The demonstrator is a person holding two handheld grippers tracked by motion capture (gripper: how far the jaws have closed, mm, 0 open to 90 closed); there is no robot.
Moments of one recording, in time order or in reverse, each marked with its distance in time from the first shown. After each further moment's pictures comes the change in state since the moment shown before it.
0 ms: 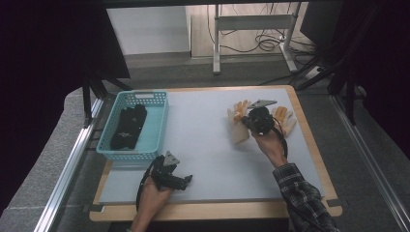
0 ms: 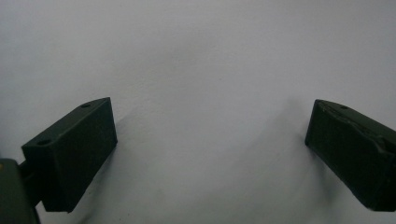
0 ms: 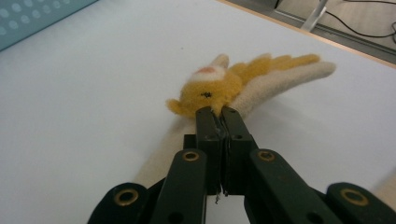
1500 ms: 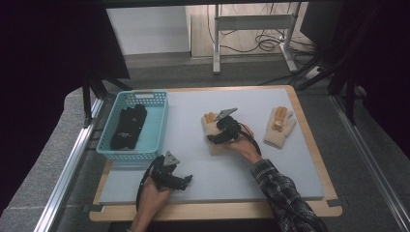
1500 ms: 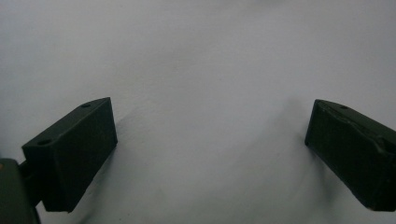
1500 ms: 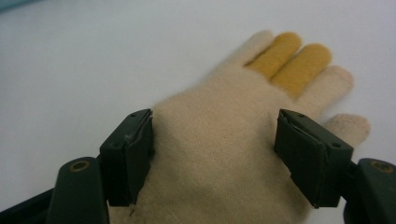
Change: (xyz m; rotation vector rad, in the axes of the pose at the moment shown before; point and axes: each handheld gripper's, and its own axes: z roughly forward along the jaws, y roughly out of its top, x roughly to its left) left arm 0.000 0.000 0.000 -0.003 0.000 -0.002; right arm 0.061 0.000 0.103 0.073 0.247 -0.233
